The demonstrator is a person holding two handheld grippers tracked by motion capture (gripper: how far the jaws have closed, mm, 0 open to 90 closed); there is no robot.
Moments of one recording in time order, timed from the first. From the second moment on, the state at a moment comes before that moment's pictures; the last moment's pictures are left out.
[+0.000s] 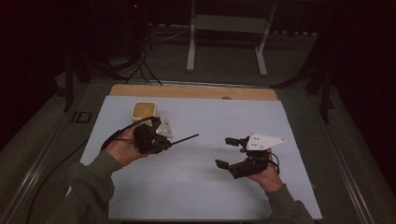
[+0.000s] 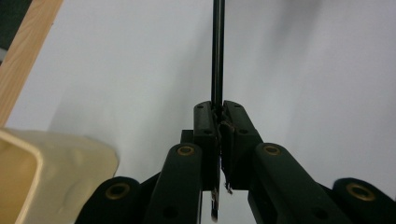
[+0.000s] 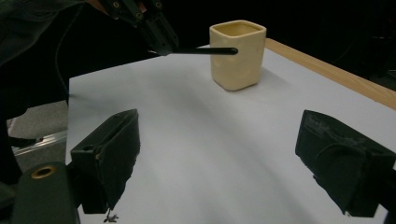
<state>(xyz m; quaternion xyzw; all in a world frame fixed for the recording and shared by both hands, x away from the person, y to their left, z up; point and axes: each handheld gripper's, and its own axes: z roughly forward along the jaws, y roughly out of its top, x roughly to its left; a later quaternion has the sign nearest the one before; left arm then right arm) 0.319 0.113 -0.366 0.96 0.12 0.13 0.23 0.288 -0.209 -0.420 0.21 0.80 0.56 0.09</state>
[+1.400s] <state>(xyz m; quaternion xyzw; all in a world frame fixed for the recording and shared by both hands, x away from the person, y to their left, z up) 0.301 0.093 -0.357 0.96 0.01 0.07 0.28 0.290 -0.194 -0.413 0.15 0.82 0.56 0.03</state>
